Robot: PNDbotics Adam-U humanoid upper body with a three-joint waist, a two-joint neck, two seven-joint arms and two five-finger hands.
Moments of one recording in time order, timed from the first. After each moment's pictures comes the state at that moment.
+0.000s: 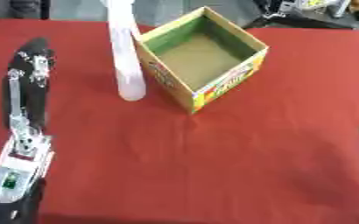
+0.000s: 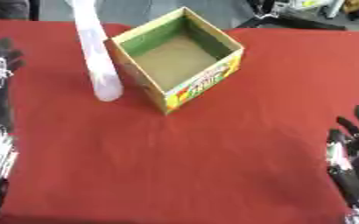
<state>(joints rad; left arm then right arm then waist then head) -0.19 0.30 0.10 -1.82 0.03 -0.10 0.35 -0.15 -0.22 0.05 -1.57 0.04 -0.45 -0.22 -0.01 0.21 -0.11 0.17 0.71</state>
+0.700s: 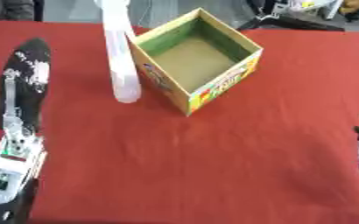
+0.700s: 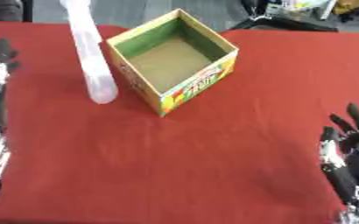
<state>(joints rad) -0.20 0.33 0.11 -1.79 0.03 -0.09 0.29 -0.16 -0.22 0.05 -1.57 0.04 -0.45 -0.22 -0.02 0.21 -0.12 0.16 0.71</state>
